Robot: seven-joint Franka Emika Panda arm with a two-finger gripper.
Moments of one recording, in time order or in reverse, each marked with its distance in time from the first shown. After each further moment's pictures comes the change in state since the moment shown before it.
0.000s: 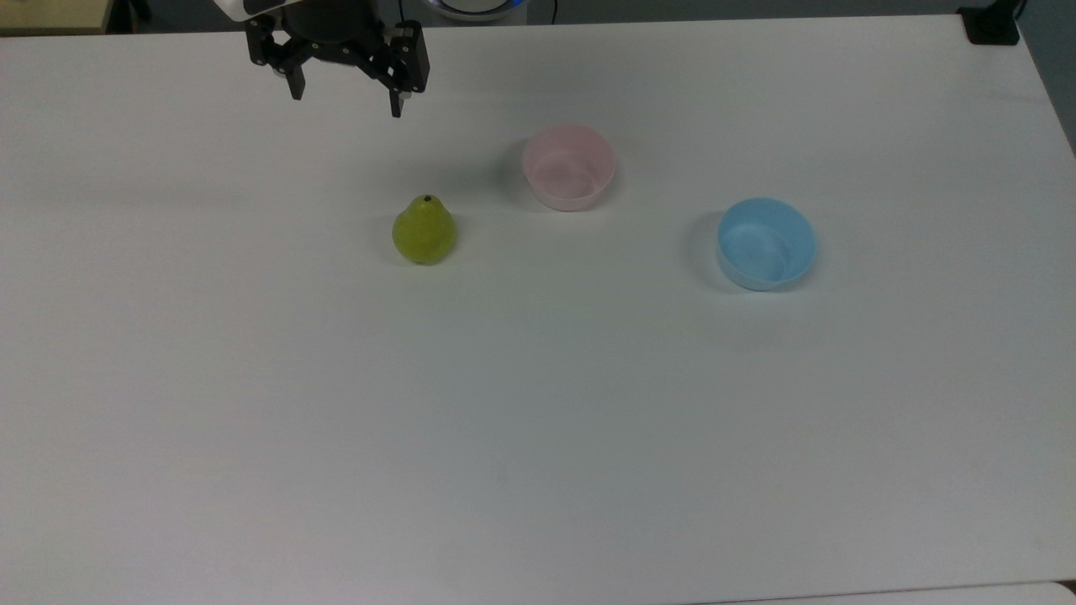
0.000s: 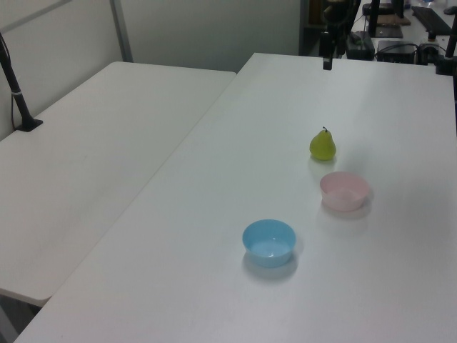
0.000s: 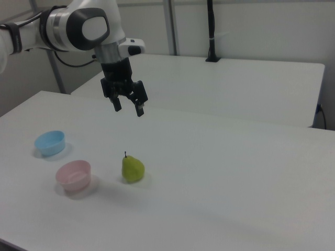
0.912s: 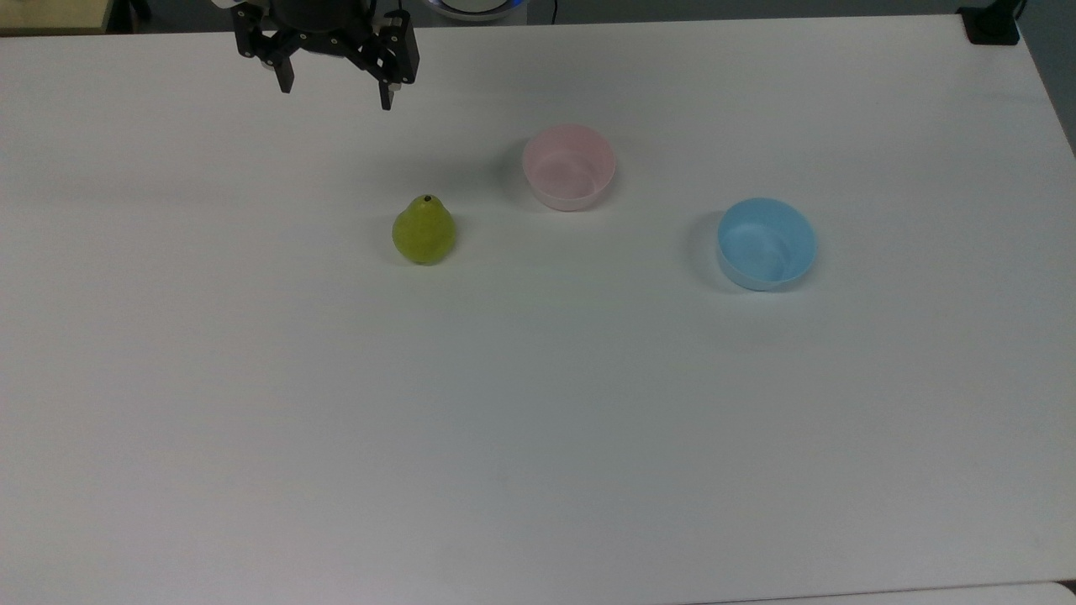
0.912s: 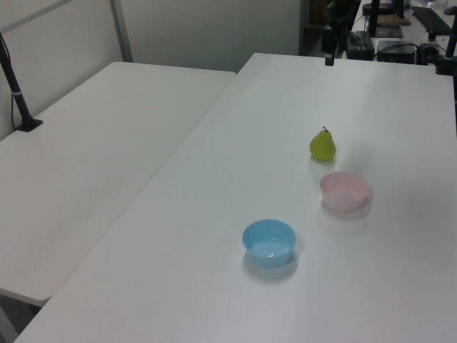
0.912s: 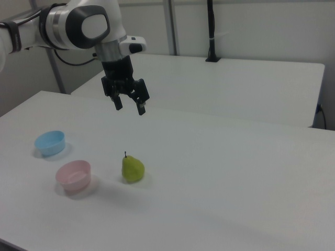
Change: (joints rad) arm -0.001 -0.012 -0.011 0.000 0.000 0.000 -0.025
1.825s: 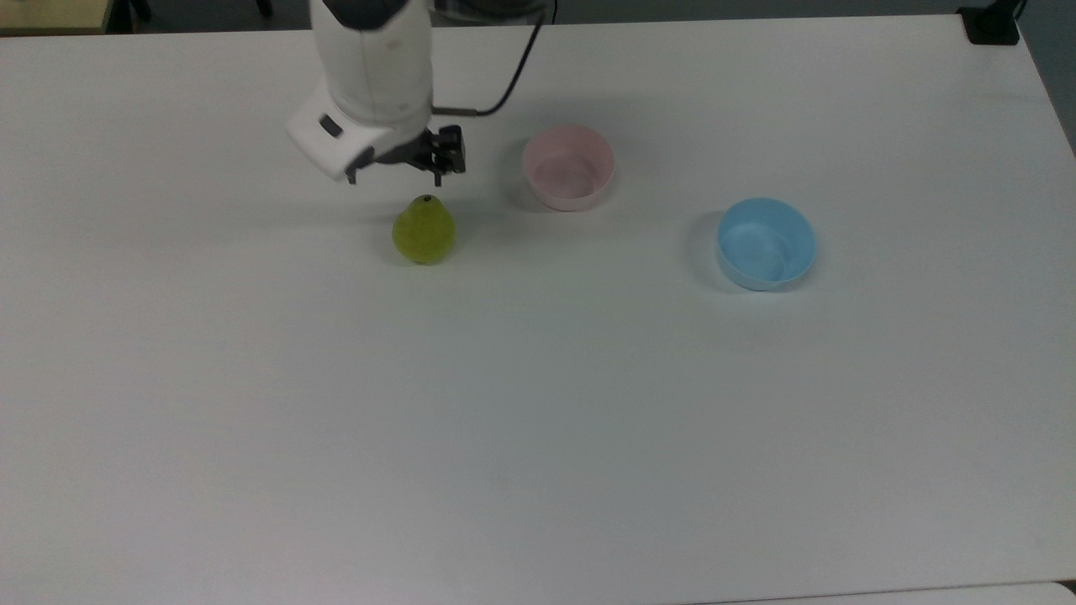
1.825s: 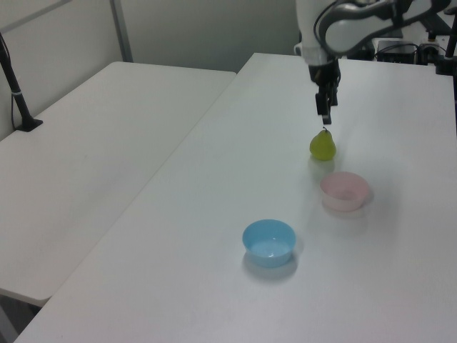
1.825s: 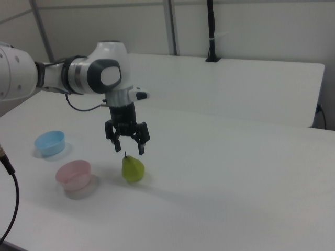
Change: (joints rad) arm 0.127 0.182 -0.068 -0.132 -0.001 0.113 -0.099
